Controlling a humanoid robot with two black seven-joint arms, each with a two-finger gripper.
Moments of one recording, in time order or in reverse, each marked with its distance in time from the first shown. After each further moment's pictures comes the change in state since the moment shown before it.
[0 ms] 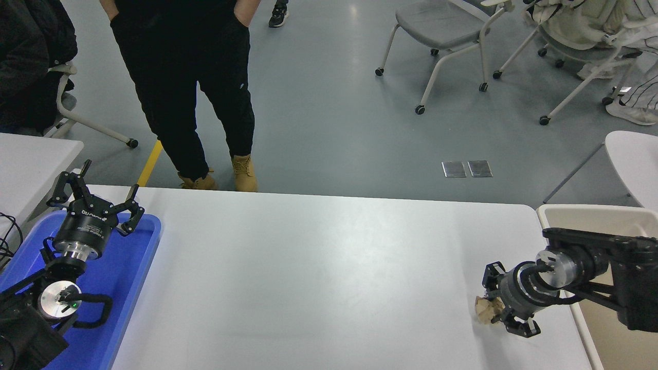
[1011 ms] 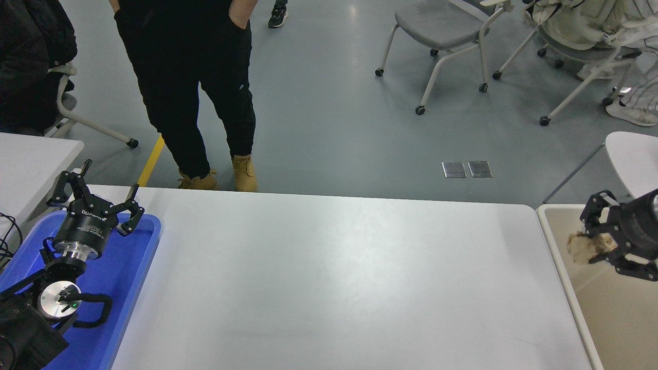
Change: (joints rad) left arm 0.000 0.000 0.000 0.000 0.000 0.000 0.000; right arm 0.610 -0.475 -0.259 0.277 -0.048 0.205 -0.191
